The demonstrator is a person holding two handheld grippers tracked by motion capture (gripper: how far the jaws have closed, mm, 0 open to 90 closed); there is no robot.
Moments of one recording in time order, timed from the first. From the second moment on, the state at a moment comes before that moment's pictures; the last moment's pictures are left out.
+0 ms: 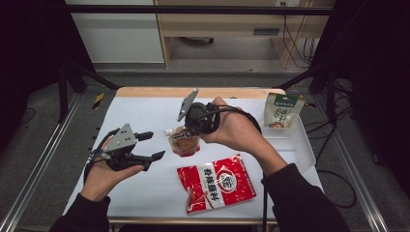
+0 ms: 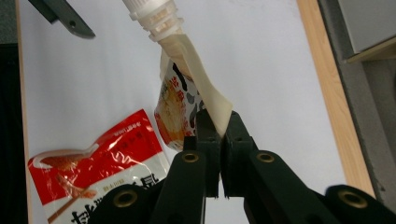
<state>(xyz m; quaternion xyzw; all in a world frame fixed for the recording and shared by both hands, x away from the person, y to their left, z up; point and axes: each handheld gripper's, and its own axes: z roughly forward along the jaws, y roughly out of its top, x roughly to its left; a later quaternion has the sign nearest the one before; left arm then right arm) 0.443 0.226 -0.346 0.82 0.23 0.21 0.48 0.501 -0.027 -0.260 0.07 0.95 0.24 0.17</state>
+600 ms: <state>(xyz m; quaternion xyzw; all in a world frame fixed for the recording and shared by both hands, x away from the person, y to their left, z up) 0.431 0.265 -0.419 0.81 0.32 0.23 0.45 0.499 -0.123 -0.232 0.13 0.94 0.25 0.22</state>
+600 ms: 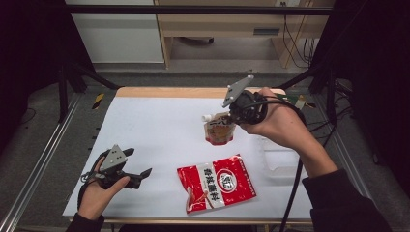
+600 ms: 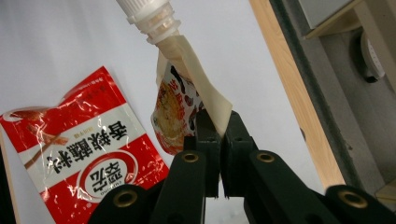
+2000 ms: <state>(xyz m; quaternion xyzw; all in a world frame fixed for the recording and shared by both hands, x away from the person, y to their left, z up) 0.432 0.288 -0.435 0.79 0.36 0.25 0.43 0.517 -0.284 -0.245 0.25 0.91 0.21 0.27</state>
